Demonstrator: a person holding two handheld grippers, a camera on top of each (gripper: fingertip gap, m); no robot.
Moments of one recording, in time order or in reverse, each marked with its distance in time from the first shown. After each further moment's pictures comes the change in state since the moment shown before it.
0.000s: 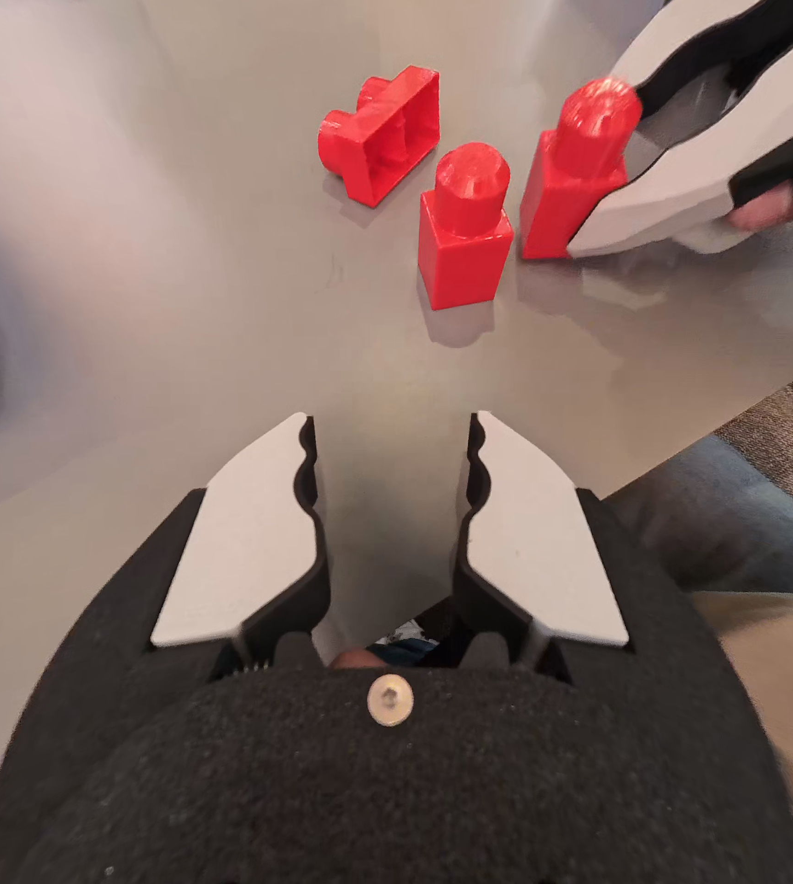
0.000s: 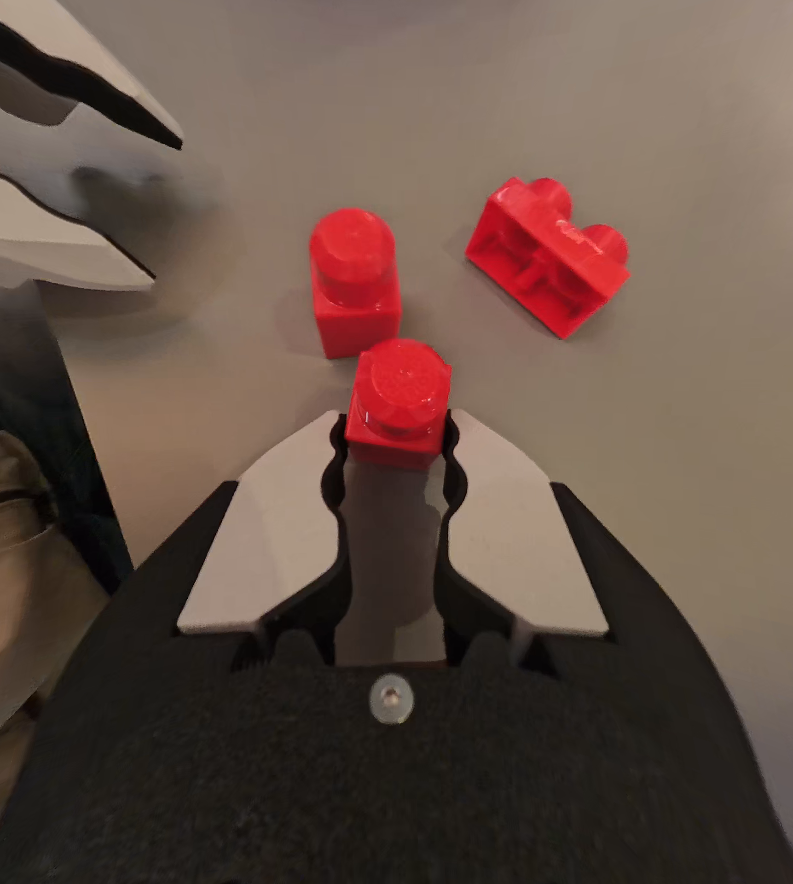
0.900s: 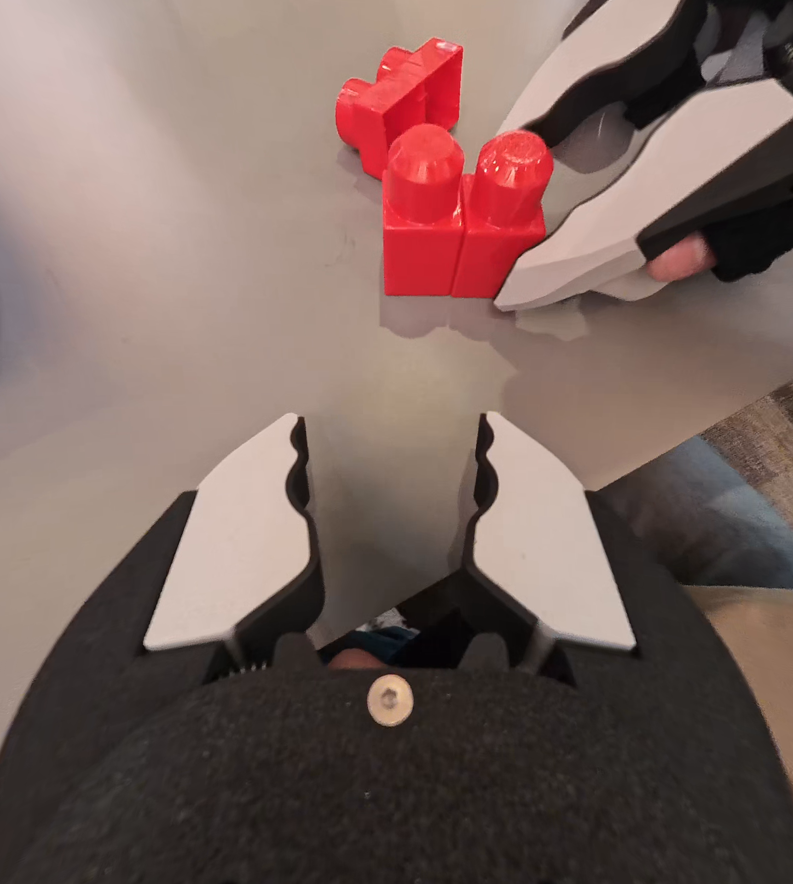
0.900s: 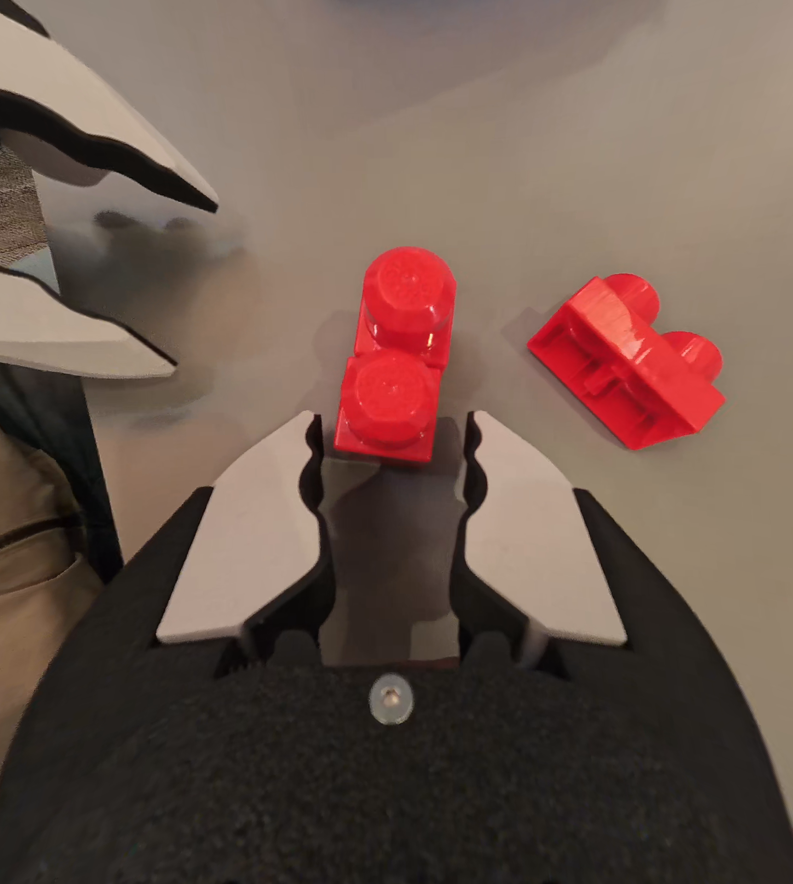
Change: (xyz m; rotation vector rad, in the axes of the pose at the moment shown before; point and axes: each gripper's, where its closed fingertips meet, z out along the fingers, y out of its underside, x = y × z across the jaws) left arm -0.004 0.008 -0.005 -0.019 0.003 -0.062; right arm -0.018 -0.029 0.033 -0.003 -0.082 -0.031
